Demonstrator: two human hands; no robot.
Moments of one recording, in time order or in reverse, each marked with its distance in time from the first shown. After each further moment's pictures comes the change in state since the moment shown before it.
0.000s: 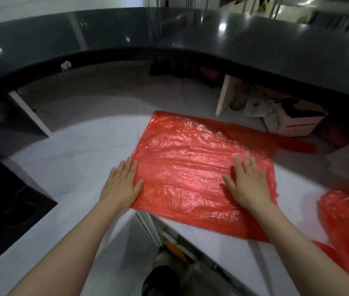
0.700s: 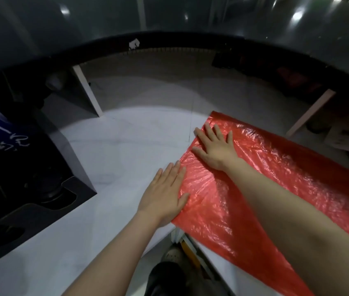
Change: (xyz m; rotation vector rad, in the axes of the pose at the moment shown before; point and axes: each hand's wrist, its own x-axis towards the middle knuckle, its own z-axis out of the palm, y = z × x) left_hand 0.003 -0.001 0.011 -0.073 0.103 0.031; right_hand 0.162 -0.214 0.025 -0.101 -0.127 -0.592
